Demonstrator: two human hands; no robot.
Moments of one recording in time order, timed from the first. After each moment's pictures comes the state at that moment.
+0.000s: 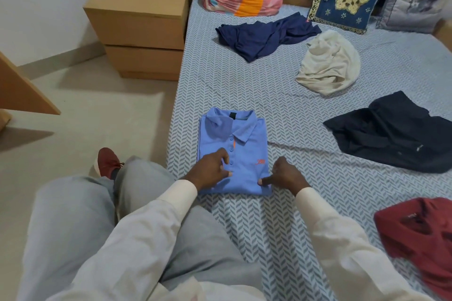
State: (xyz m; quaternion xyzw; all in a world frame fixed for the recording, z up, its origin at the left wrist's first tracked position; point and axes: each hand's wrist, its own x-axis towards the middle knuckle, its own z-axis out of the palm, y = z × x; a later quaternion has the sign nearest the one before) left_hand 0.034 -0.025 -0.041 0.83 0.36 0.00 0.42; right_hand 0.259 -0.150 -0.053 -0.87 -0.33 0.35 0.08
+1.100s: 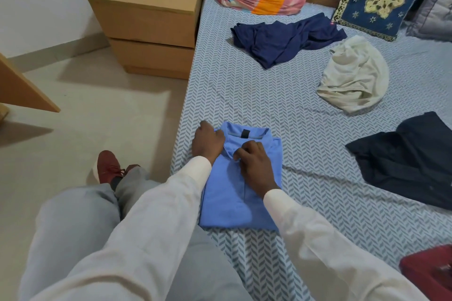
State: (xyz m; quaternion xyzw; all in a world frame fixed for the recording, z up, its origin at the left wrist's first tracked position) left_hand 0.097 0.100 -0.044 0.63 0.64 0.16 0.42; right_hand 0.215 -0.021 -0.086 -0.73 -0.64 0.01 0.25
